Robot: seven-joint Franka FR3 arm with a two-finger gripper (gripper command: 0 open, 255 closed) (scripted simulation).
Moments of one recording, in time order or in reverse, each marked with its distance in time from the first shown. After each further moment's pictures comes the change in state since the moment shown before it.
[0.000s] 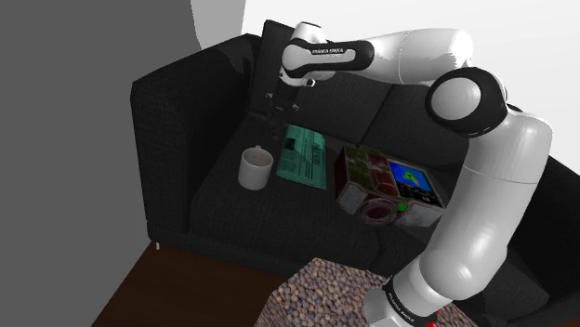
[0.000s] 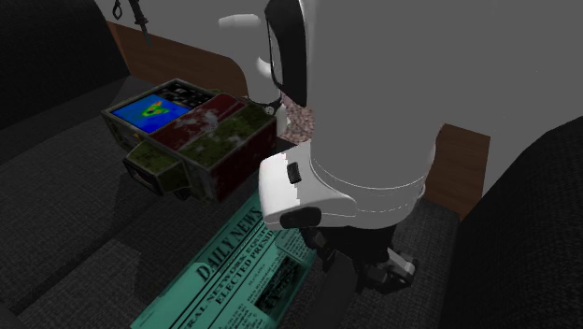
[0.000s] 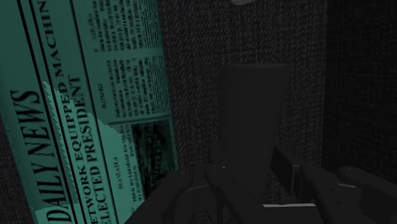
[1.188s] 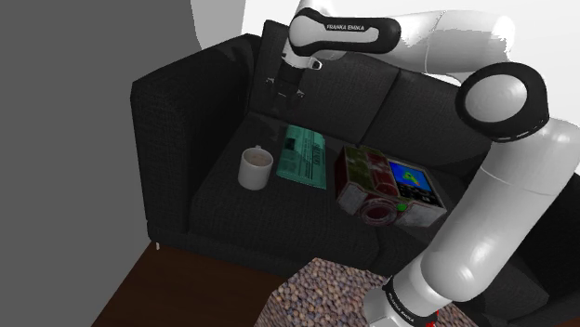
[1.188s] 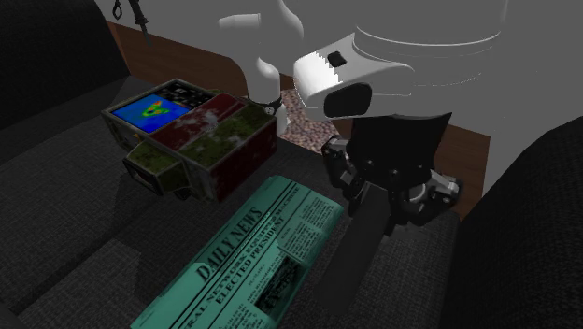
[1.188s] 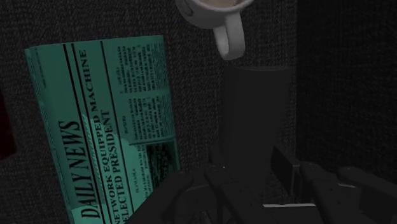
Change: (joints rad) arm 0.033 -0.144 0.025 -0.026 0.009 -0.115 0.059
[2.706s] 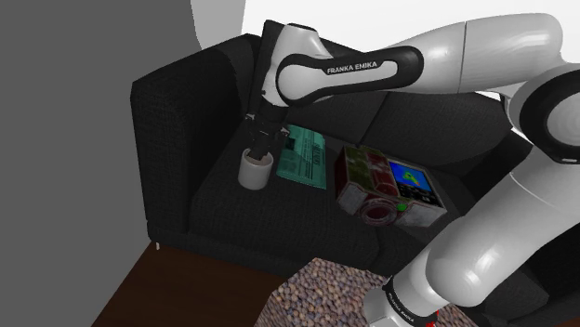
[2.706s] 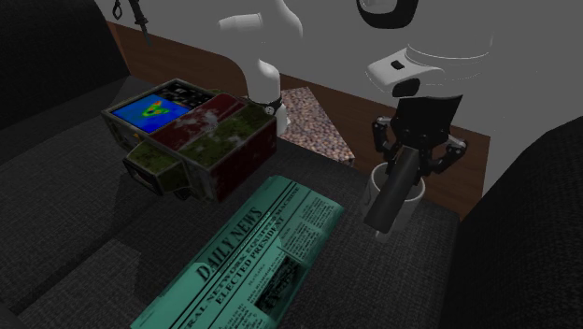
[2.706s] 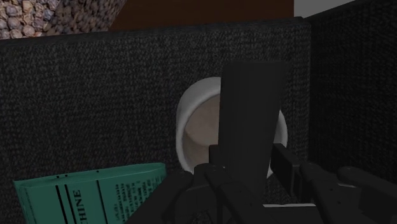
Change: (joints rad) arm 0.120 -0.214 0.108 -0.445 0.020 0.242 0.221
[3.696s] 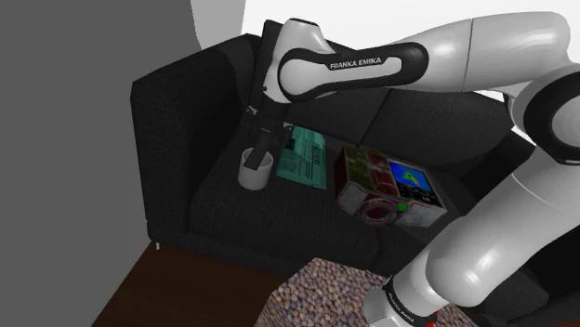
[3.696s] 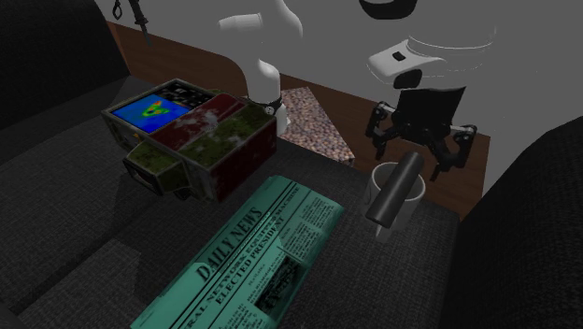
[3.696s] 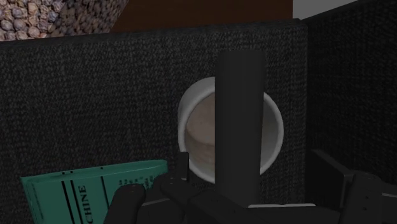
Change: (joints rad) arm -0.001 -0.014 -0.001 0.011 0.004 -0.026 -0.003
